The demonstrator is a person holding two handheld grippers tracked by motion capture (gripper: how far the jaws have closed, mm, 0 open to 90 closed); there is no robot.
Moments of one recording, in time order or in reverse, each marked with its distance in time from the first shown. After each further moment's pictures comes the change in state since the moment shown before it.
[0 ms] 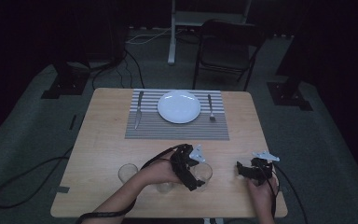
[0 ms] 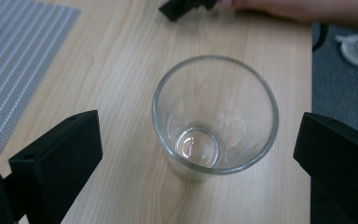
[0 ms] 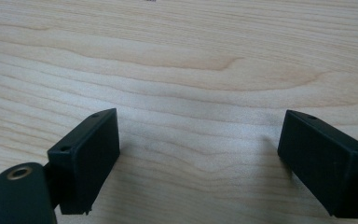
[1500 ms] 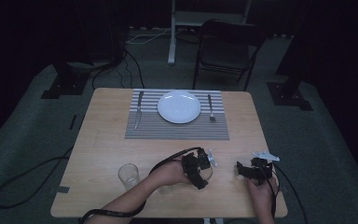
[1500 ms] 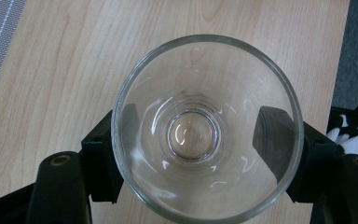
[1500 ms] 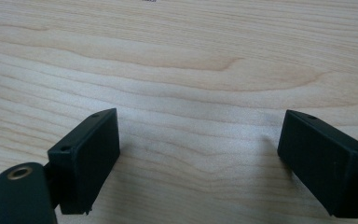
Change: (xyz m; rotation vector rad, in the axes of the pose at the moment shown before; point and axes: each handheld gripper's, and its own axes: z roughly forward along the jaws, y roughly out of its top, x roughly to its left) left arm -0.007 0.025 0.027 0.234 0.022 -0.009; right arm 0.000 0.000 0.000 0.000 0.000 0.000
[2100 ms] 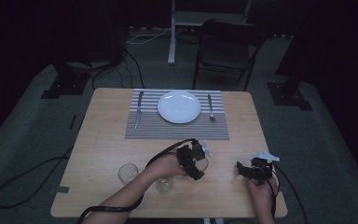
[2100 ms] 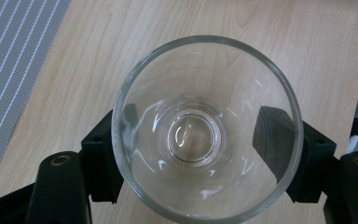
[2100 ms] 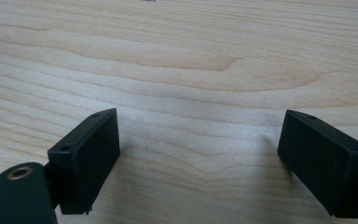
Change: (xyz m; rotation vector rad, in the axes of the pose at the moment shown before) left arm 0.024 -0.006 -0.012 -0.013 0.031 -0.057; right arm 0.000 0.000 0.000 0.000 0.000 0.000
